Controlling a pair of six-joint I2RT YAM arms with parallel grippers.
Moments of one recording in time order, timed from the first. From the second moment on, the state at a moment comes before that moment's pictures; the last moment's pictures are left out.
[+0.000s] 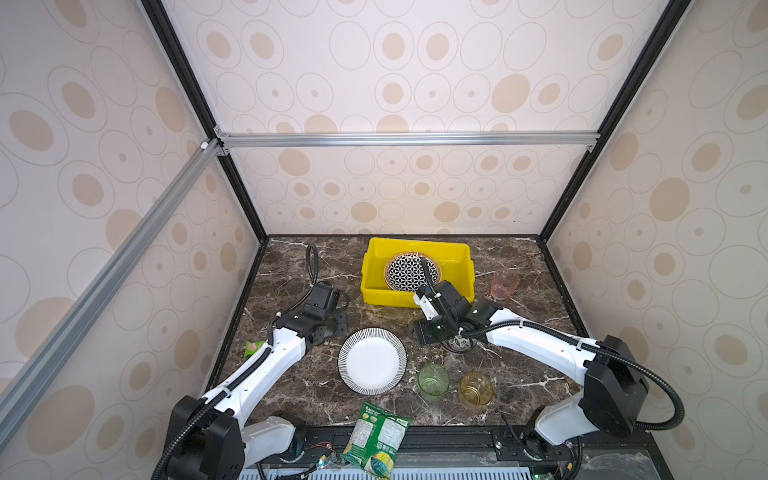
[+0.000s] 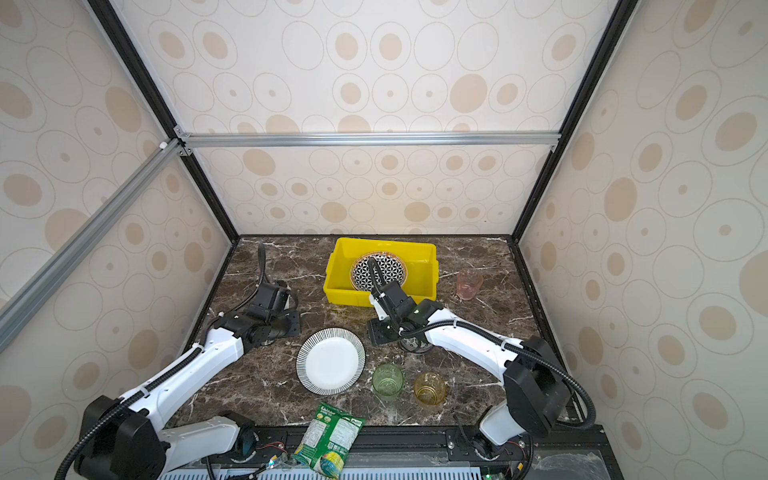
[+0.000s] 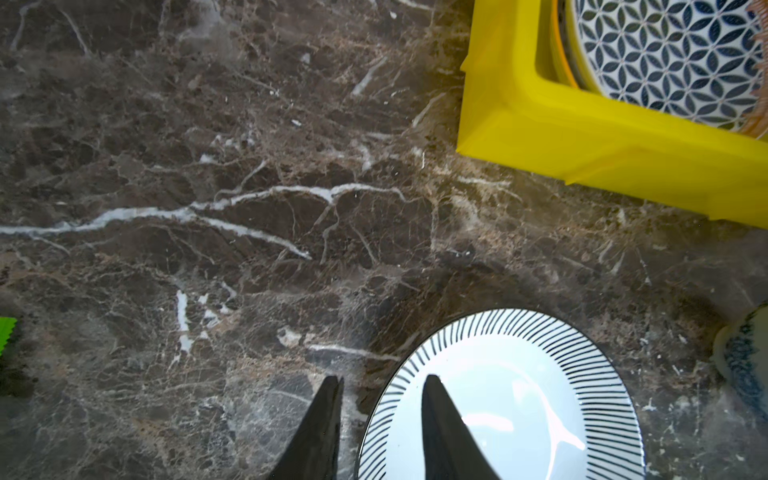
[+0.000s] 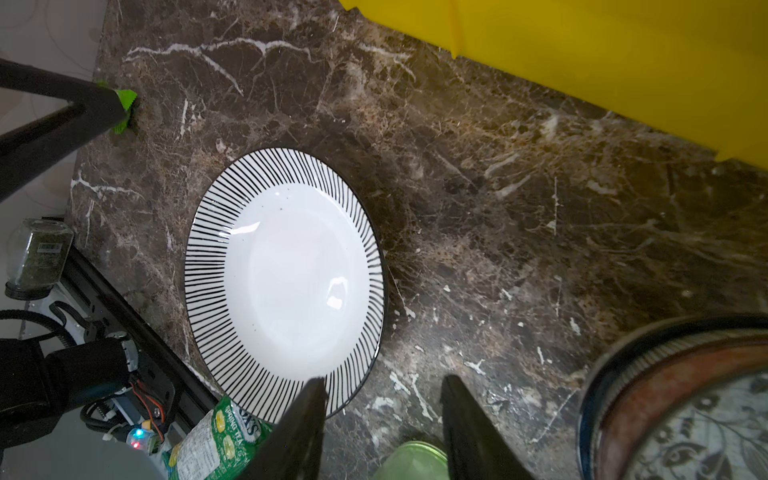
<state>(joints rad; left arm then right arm) -0.37 1.17 0.81 -0.63 -0.11 -0.47 0.78 1.51 1.08 -0.55 -0.19 0.48</state>
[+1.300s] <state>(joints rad) -0.39 1.07 0.52 -0.55 0.04 -0.64 0.81 1.78 1.13 -0.45 -0.29 0.48</state>
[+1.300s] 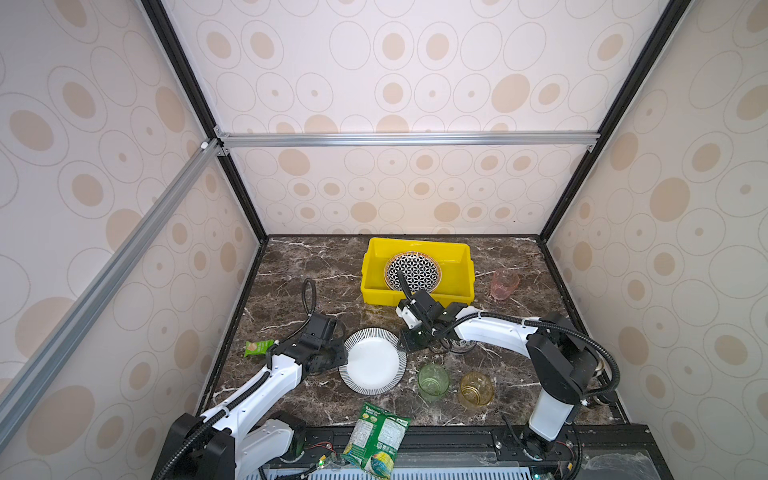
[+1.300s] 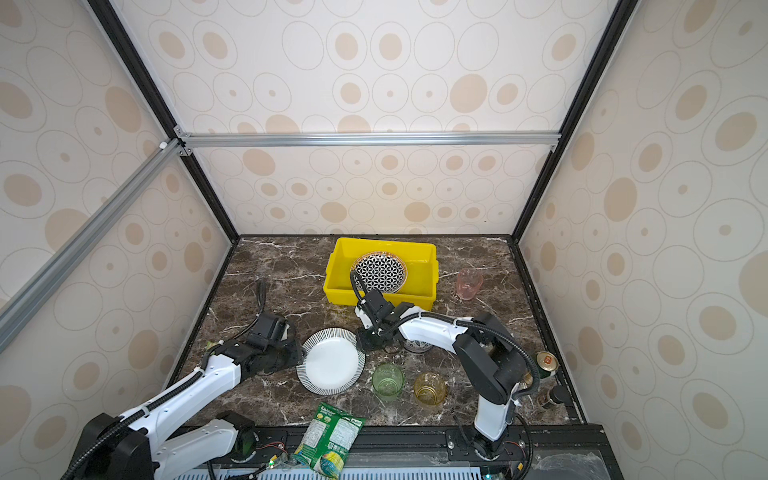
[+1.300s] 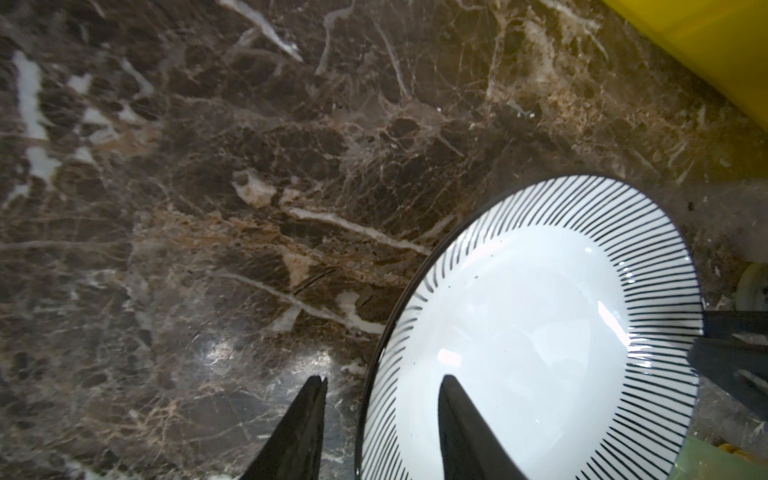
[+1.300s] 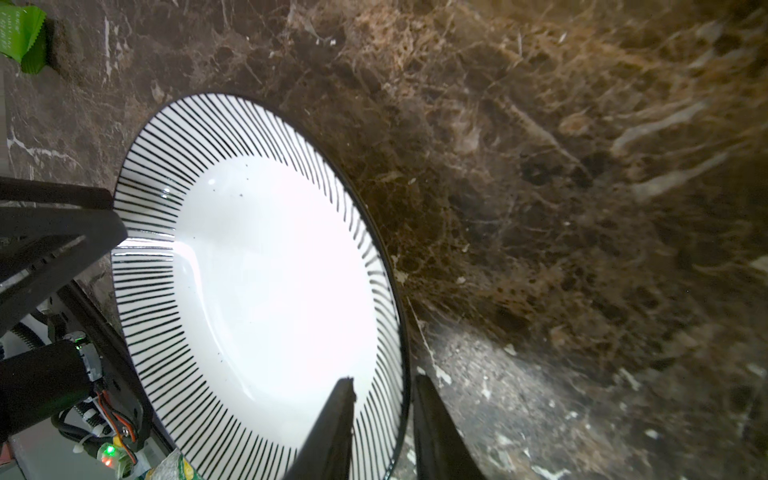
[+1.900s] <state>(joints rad) -0.40 1.13 0.47 -0.48 0.08 -0.66 0.81 1.81 1.17 -0.45 -0.29 0.49</state>
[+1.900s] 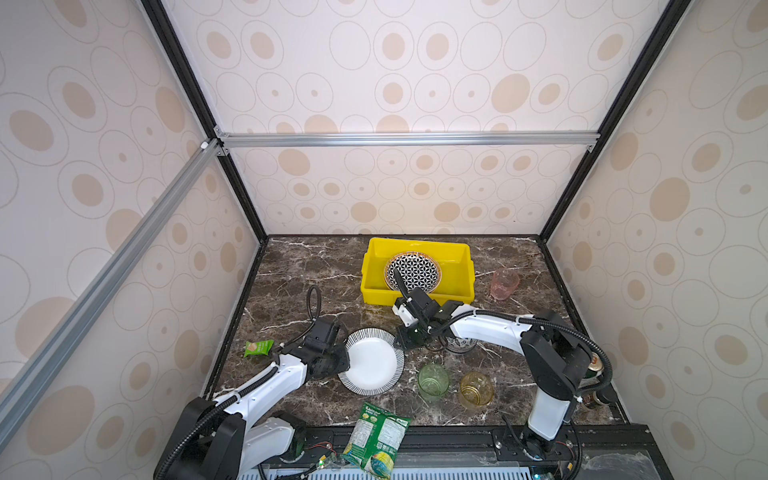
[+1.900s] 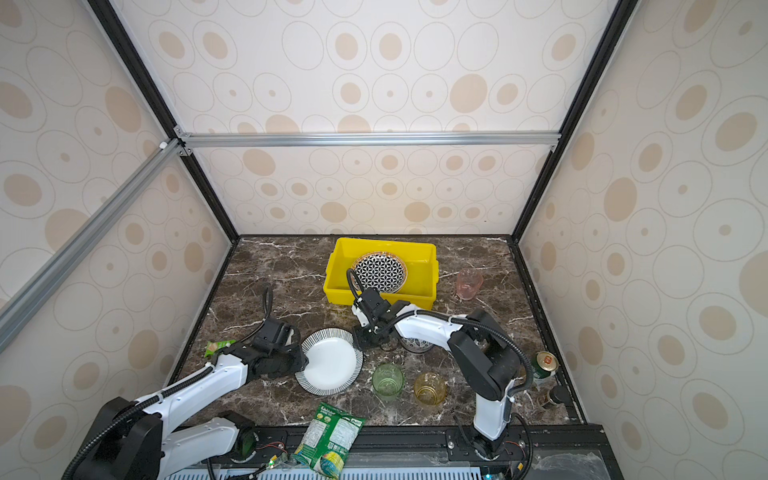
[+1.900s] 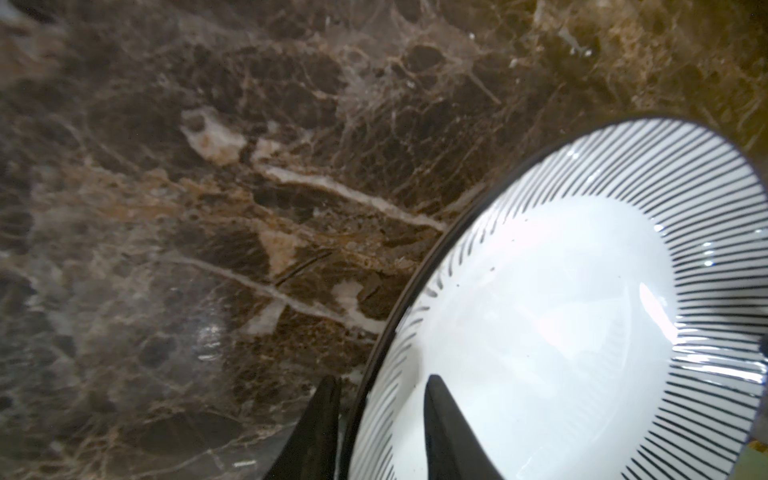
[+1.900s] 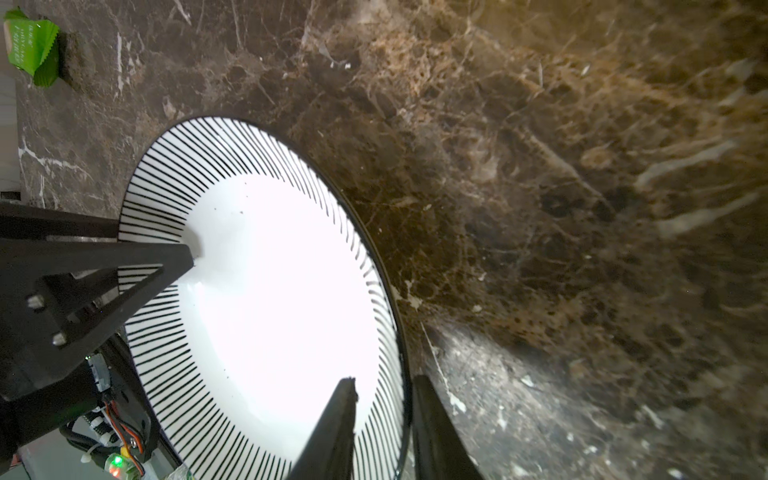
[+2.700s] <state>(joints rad) -0.41 1.09 0.52 -0.47 0.06 -0.65 0.82 1.67 1.21 -0.53 -0.17 0.43</state>
